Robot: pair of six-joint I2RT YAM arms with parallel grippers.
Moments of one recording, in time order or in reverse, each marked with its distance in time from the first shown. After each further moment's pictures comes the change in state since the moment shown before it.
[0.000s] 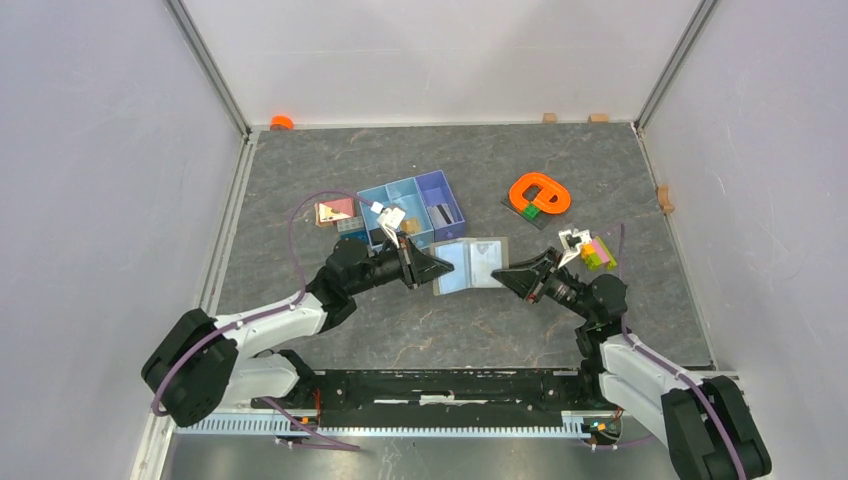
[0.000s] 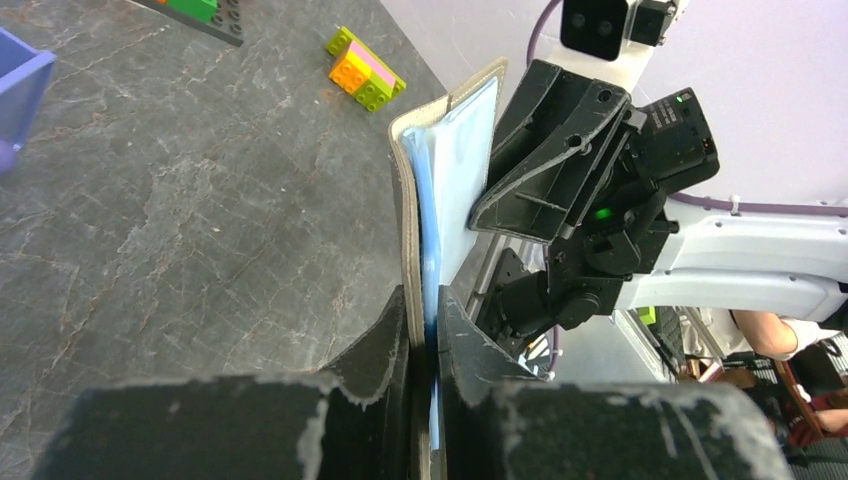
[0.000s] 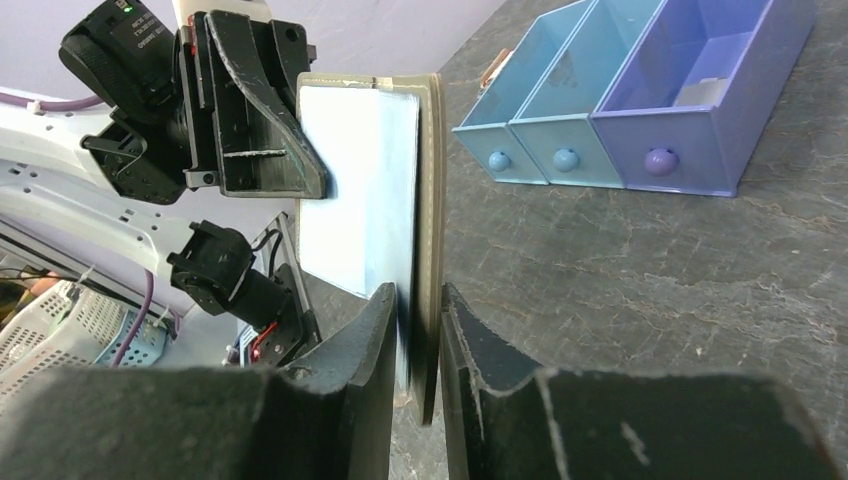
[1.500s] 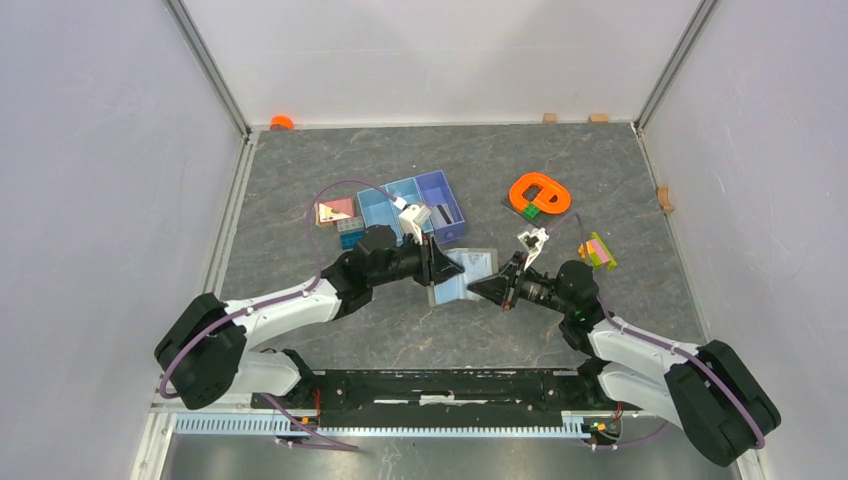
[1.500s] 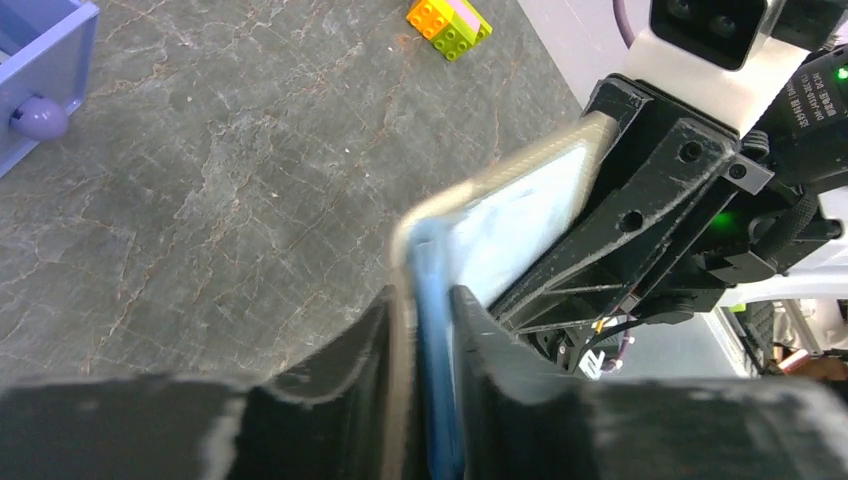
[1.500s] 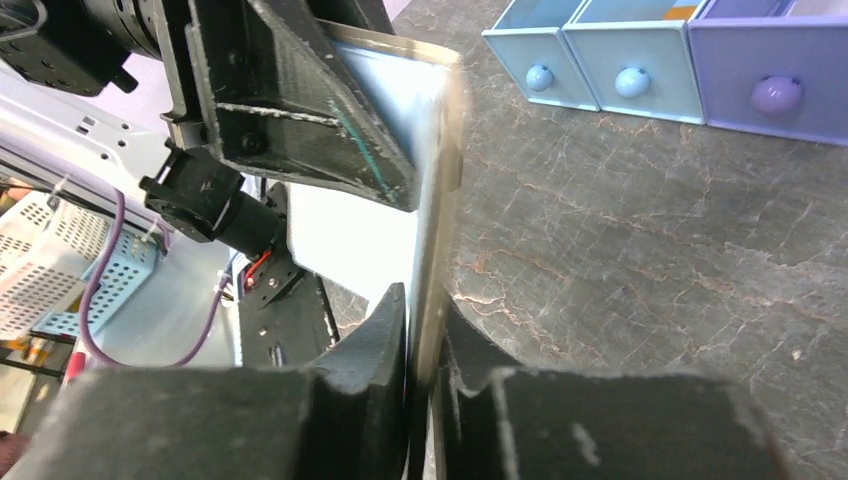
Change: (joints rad) left arm -0.064 0.103 0.161 -0.282 -0.113 0.126; right arm 0.260 0.139 0.122 -0.191 0.082 -0.166
